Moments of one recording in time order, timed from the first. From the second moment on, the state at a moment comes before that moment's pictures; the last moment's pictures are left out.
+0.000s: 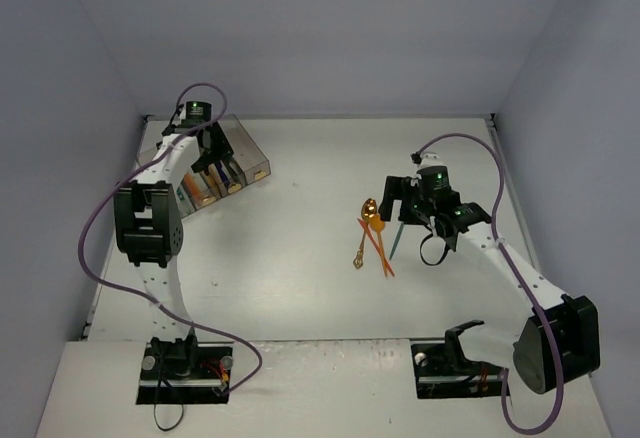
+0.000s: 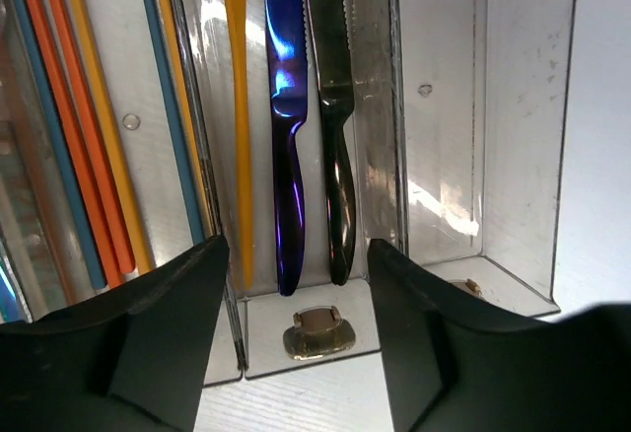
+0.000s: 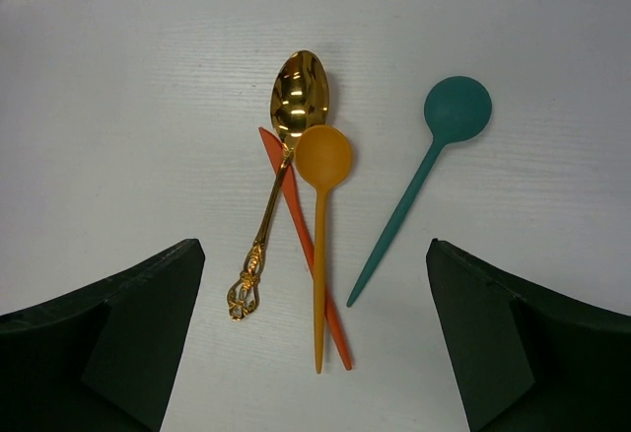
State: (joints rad) left arm -0.04 2.04 1.71 -0.61 -0.12 -0.54; right arm 0.34 1.19 0.84 -0.38 0.01 0.36
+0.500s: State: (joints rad) left arm -0.15 1.49 1.36 -0.52 -0.01 -0.35; right arm 0.52 1.46 0.86 -0.42 -0.01 0.26
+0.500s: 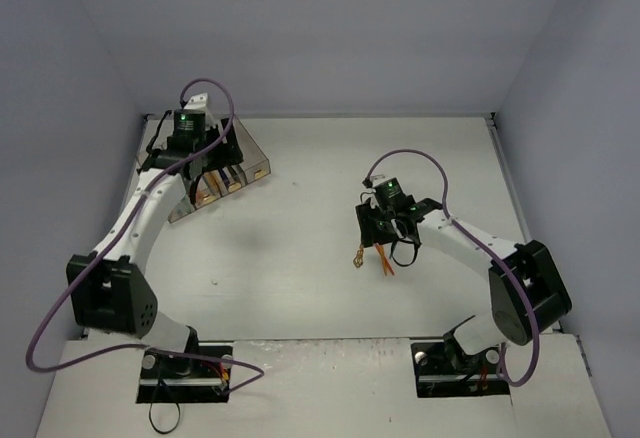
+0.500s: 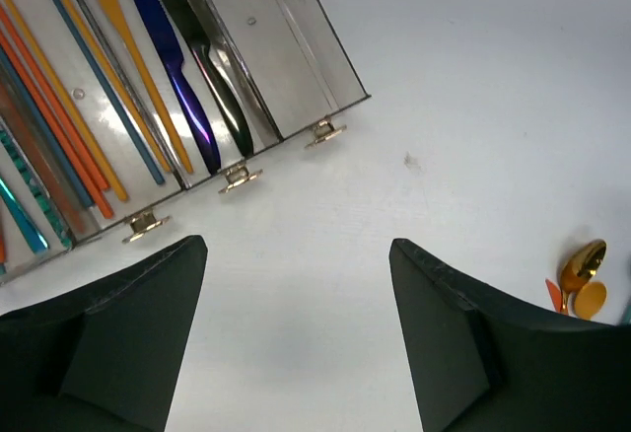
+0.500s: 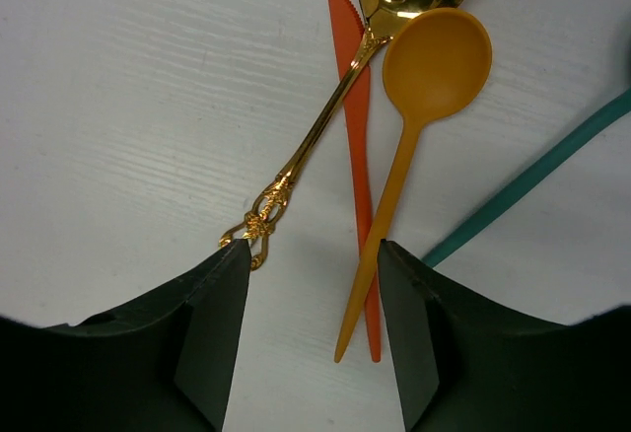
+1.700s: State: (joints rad) left arm -0.15 1.13 1.02 -0.56 0.08 -0.26; right arm 0.53 1.70 0.95 -0.42 0.06 0.26
